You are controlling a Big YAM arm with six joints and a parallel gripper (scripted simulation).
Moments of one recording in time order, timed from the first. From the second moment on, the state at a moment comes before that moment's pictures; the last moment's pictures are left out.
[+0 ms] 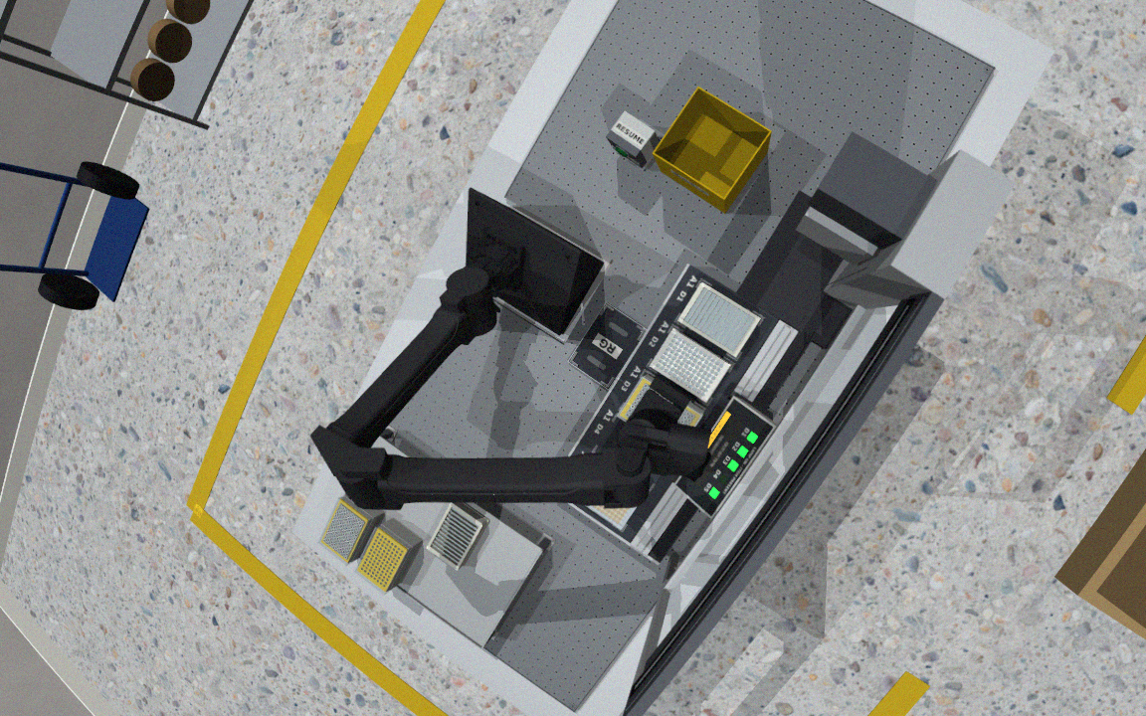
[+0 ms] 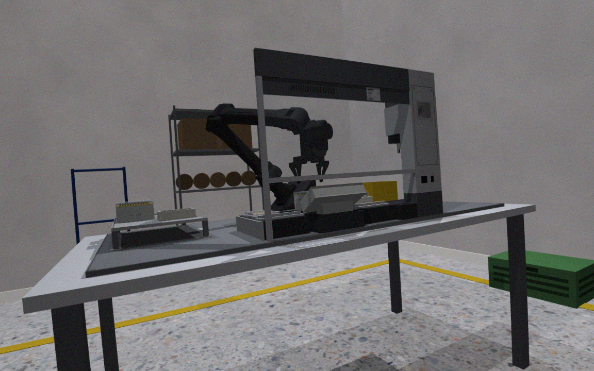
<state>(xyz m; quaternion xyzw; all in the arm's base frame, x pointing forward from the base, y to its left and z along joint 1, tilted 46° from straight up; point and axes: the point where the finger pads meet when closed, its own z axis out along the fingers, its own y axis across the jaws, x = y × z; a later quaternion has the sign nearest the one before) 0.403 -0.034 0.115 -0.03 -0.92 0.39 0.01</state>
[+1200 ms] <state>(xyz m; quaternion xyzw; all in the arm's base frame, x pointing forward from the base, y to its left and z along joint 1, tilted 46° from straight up) 0.403 -0.071 0.080 -0.03 -0.92 0.39 0.01</state>
